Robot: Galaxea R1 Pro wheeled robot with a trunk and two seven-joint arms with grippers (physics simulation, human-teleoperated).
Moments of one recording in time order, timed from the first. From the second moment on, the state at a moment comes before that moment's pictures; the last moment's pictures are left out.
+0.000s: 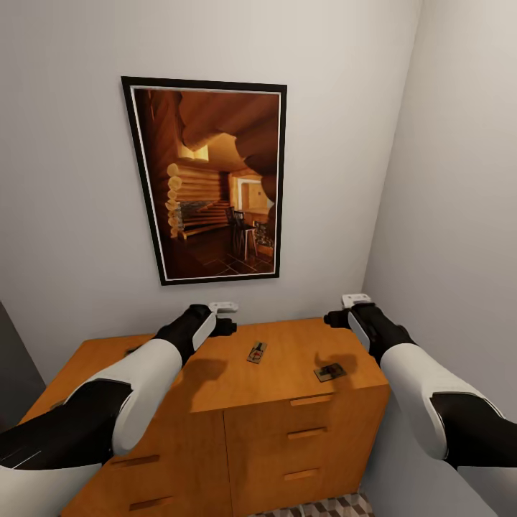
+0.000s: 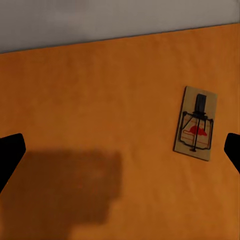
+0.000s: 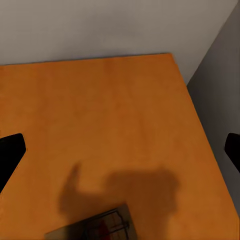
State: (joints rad) left arm -1.15 -0.17 -0.07 -0.26 0.13 0.57 0.13; right arm -1.10 -0.03 0.01 -0.40 0.05 0.53 0.00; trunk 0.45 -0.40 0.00
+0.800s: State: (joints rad) left arm -1.15 -0.17 -0.06 -0.24 0.14 0.56 0.13; right arm -1.10 -0.03 0.00 -0.34 0.05 0.58 0.01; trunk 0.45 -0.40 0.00
